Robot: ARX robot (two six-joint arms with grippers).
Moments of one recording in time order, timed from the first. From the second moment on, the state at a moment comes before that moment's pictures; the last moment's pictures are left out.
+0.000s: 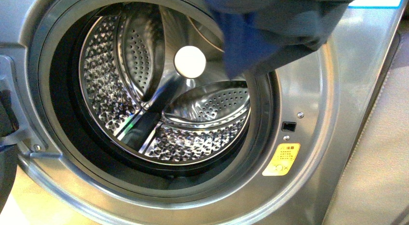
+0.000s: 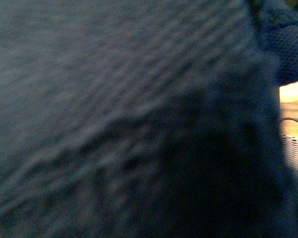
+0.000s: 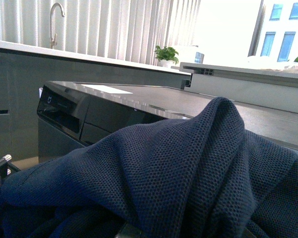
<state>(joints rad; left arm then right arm) -0.34 1.23 0.89 0.76 0.91 0.03 0.50 1.06 1.19 0.19 -0.17 -0.13</state>
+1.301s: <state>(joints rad) -0.67 1.41 1.03 0.92 0.29 0.01 0.49 1.06 1.19 0.19 -0.15 -0.13</state>
